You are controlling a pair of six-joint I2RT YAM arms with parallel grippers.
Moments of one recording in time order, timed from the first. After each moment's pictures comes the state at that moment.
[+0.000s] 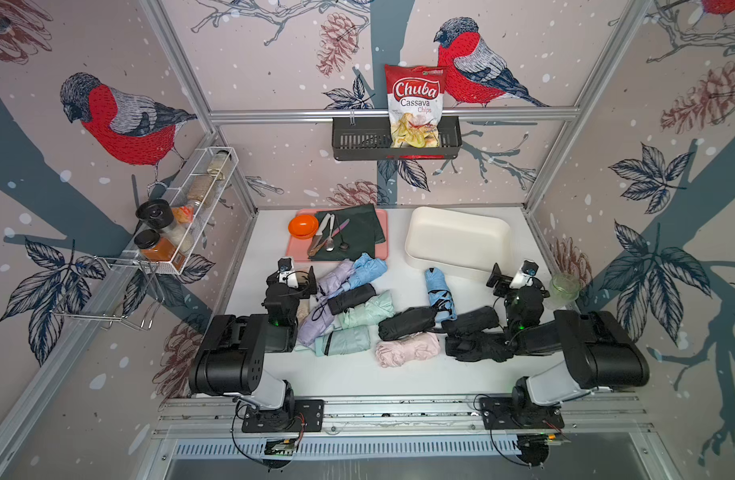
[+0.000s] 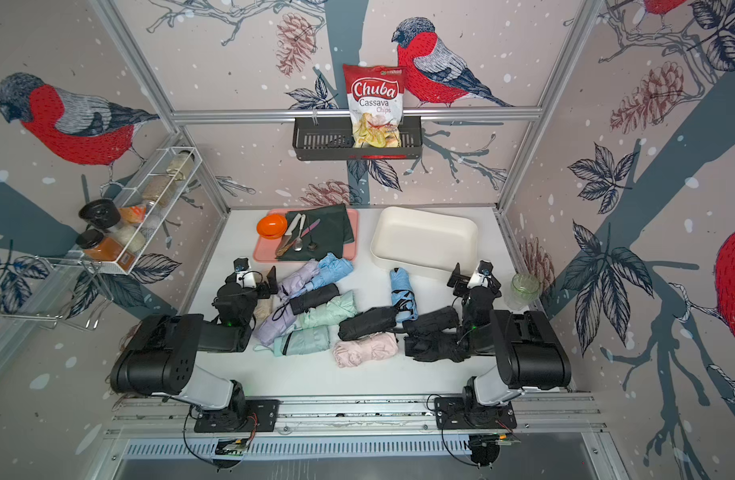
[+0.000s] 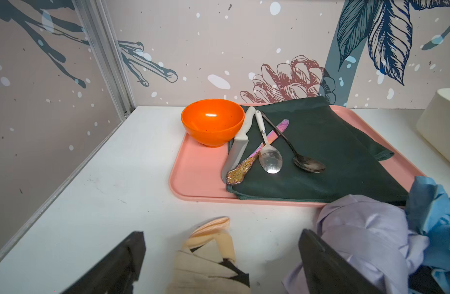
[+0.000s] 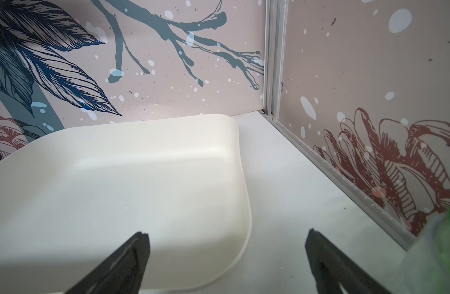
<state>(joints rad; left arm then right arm) 0.01 1.52 0.26 1.08 0.00 0.00 0.03 1.53 0.20 1.21 0.21 0.08</state>
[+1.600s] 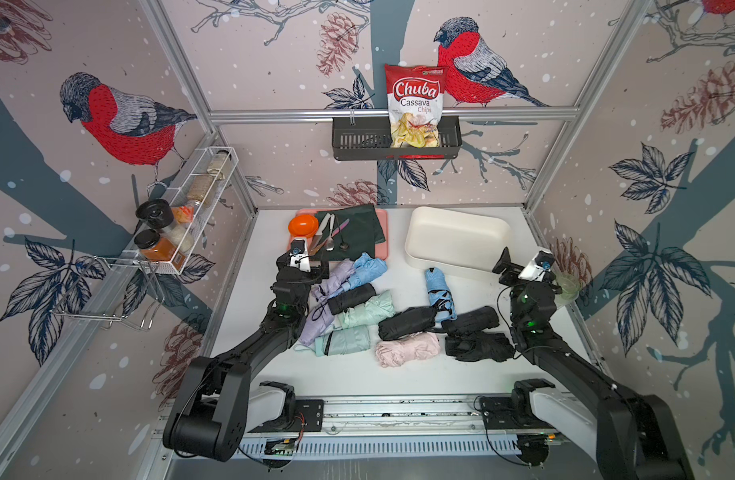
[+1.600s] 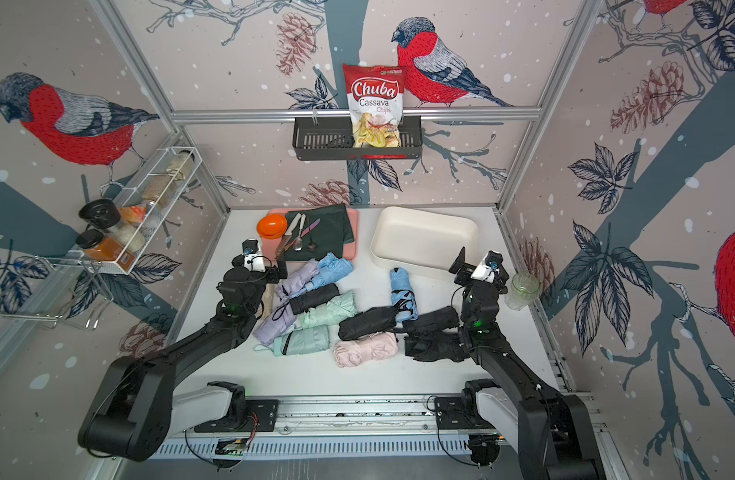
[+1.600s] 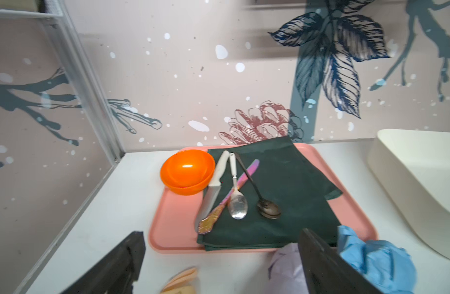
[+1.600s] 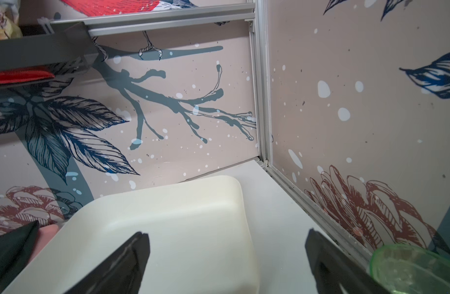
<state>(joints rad) -0.22 1.20 0.46 0.63 -0.14 0.02 0.16 0.96 0.32 0.66 0.43 0.14</state>
